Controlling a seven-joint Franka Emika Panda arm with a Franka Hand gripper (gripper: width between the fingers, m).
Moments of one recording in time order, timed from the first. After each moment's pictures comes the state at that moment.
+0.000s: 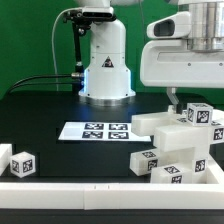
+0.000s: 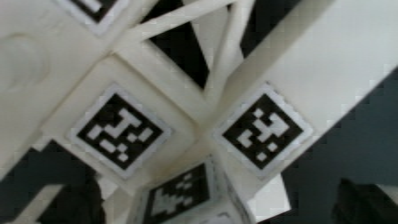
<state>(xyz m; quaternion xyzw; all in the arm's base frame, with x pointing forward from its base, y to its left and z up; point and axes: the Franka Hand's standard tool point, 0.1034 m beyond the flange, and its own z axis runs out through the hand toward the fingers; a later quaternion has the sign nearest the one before) 0.558 0.128 0.114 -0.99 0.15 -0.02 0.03</state>
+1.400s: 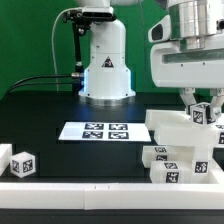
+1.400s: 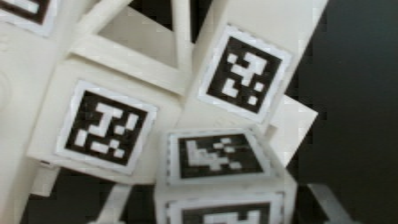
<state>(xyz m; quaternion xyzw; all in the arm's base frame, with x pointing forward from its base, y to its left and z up) 0.571 0.123 0.116 -0.86 0.51 -0.04 0.08</state>
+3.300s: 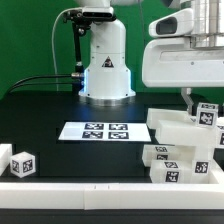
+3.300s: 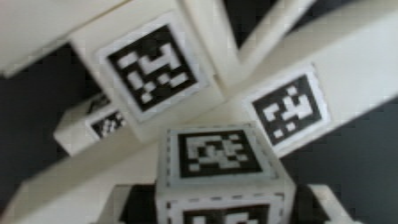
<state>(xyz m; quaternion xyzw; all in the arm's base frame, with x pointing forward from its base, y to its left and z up) 0.574 0.130 0.117 -0.97 0.24 -0.07 0.04</state>
